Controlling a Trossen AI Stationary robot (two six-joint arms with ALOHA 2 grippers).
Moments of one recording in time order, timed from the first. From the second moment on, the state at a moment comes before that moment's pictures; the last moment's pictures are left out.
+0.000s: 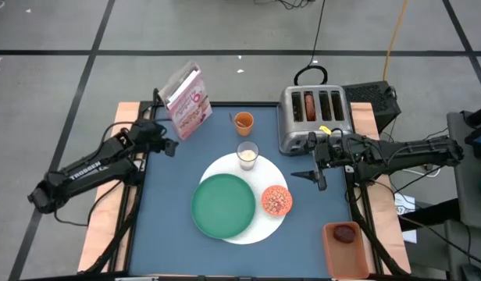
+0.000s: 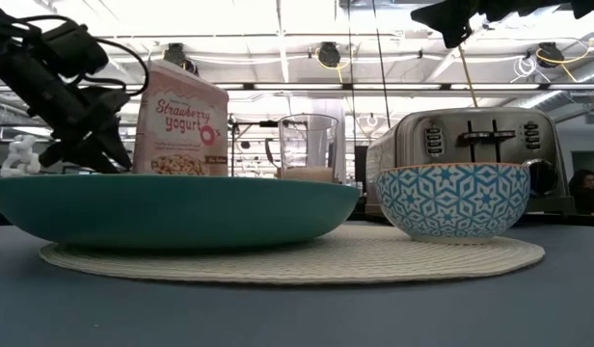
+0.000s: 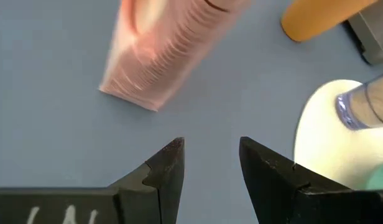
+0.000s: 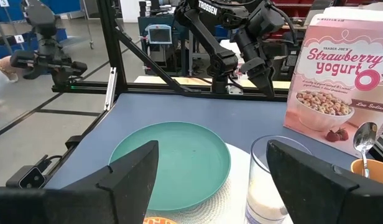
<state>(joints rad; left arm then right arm) 0.75 0.53 0.32 -0.55 0.13 -0.50 0.06 0.71 0.57 -0.05 -0.05 0.01</state>
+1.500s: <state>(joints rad) -0.13 0.50 0.32 -0.02 -0.27 -0.41 0.06 0.70 0.76 -0.15 0.20 0.05</state>
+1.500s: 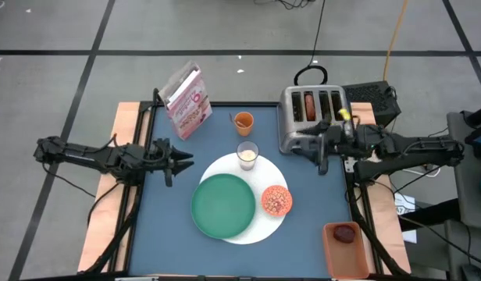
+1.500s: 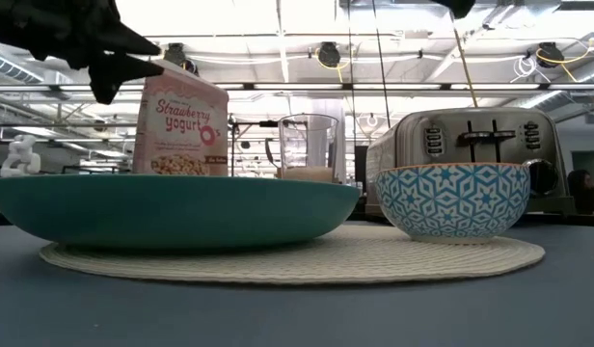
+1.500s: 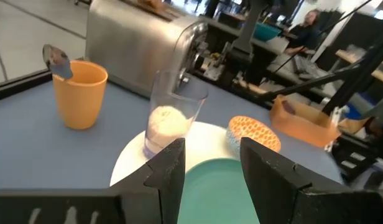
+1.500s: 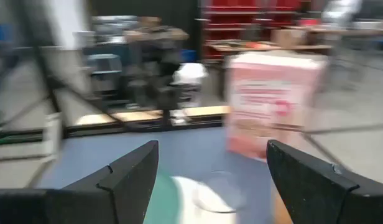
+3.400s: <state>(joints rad) -0.13 0.64 0.32 0.10 -0.29 -0.37 -0.63 1.42 1.50 -1.15 0.39 0.23</state>
